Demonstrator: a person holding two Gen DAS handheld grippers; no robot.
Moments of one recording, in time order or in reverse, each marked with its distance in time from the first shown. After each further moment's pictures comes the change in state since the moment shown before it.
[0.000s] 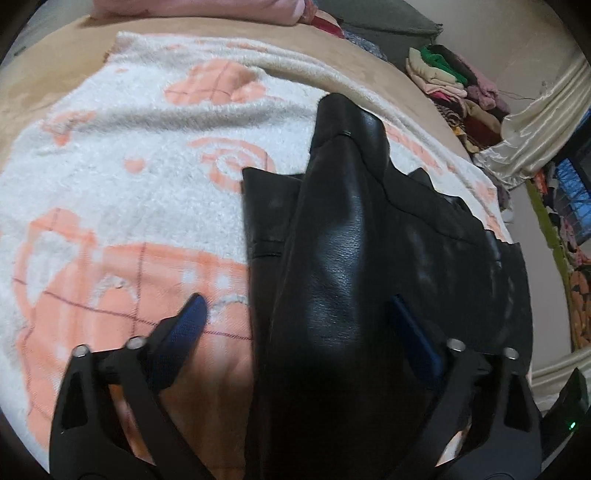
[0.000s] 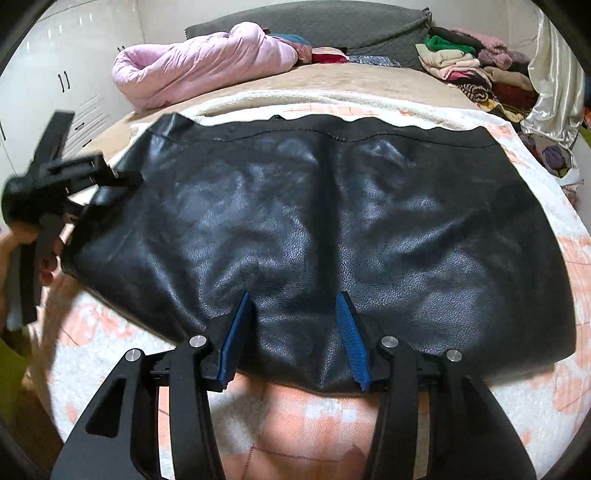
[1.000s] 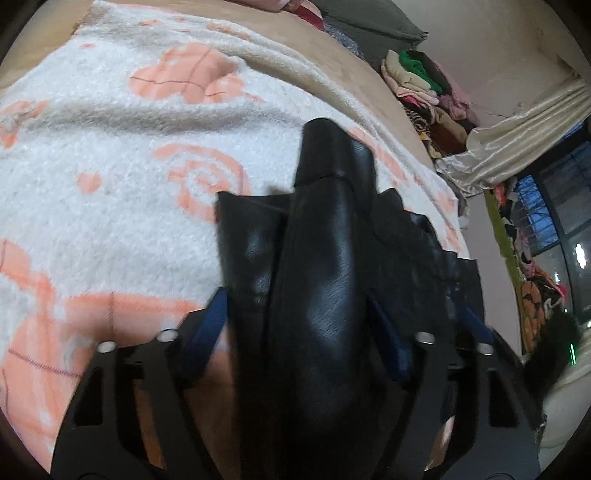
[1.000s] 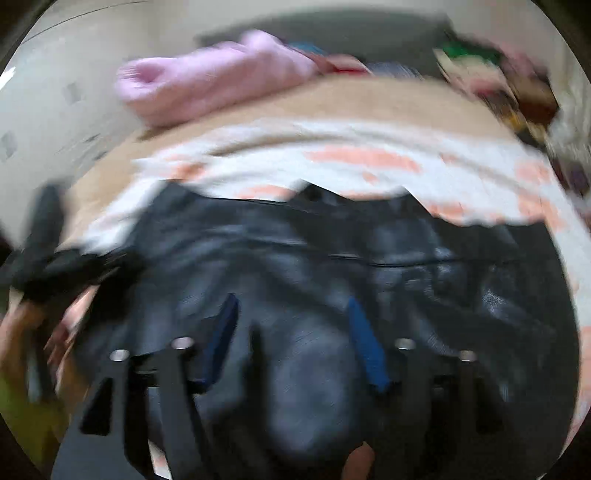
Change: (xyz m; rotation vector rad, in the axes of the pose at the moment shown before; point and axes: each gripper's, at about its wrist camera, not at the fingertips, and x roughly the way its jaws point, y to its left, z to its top) left arm 0.009 0.022 0.029 -0.066 0.062 -0.206; right arm 0.031 0.010 0.094 -0.080 -0.072 0.091
